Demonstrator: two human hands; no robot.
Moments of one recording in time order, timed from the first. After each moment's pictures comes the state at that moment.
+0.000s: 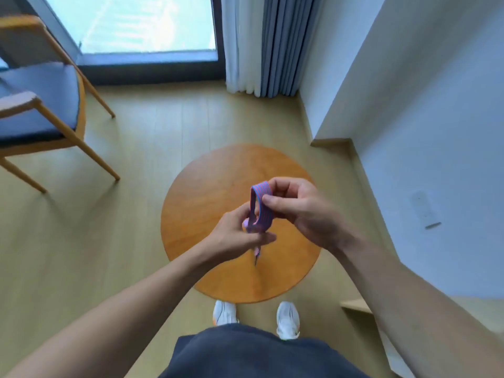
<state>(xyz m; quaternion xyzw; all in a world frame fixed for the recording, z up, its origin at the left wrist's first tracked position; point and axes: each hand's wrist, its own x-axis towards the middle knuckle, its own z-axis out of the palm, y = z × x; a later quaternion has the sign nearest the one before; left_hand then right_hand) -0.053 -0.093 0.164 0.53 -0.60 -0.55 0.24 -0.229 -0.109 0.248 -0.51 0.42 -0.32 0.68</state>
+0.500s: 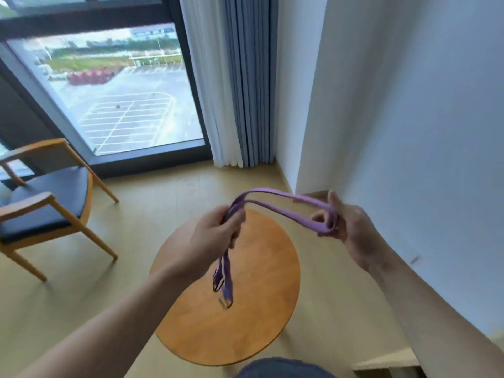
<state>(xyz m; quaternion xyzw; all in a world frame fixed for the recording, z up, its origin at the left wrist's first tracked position) -0.143 -0.091 0.292 0.52 -0.60 -0.48 0.37 -0.421 -0.067 0.294 -0.42 0.54 -0.50 0.53</state>
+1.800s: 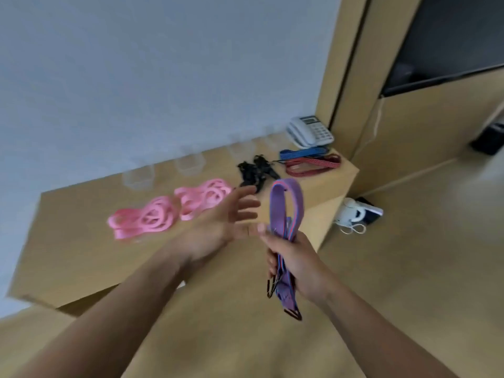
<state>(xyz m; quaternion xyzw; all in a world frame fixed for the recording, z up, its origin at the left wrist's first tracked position) -0.443 0.585 0.339 -0.22 -0.71 -0.60 -0.28 -0.371 0.745 0.274 0.13 0.62 -0.77 0.03</state>
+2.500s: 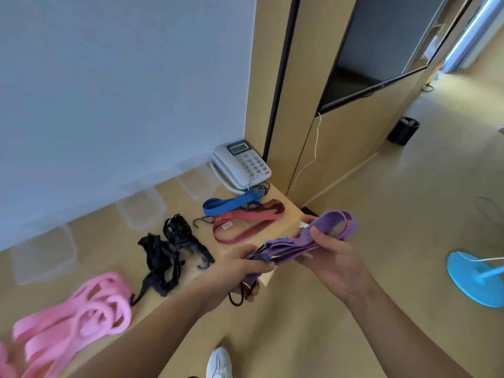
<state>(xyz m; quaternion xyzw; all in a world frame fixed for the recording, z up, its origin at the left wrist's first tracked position) -0.680 0.853 0.244 -0.15 -0.62 -0.57 -0.52 -0.568 1.046 0.268 0.23 0.40 -0.88 -0.10</state>
